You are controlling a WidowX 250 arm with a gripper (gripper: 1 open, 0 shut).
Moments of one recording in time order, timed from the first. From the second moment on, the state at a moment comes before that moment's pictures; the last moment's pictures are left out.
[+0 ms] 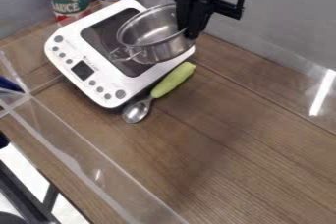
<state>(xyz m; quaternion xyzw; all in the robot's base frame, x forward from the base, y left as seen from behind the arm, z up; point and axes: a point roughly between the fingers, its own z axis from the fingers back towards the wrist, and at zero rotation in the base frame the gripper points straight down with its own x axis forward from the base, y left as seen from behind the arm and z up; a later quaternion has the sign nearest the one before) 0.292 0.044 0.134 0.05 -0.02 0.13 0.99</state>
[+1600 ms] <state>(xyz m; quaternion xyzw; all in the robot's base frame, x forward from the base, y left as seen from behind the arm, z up) 0.319 0.058 0.104 0.05 -0.04 0.14 0.99</state>
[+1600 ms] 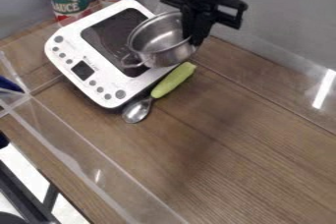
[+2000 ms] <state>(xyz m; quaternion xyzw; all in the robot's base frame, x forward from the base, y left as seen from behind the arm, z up) 0.313 0.058 0.087 0.05 -0.05 0.14 0.99</state>
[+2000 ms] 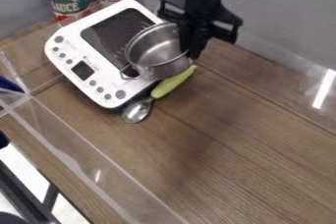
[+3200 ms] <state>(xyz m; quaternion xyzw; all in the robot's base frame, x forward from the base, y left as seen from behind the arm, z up) 0.321 0.072 0.101 0.05 -0.10 0.16 0.98</state>
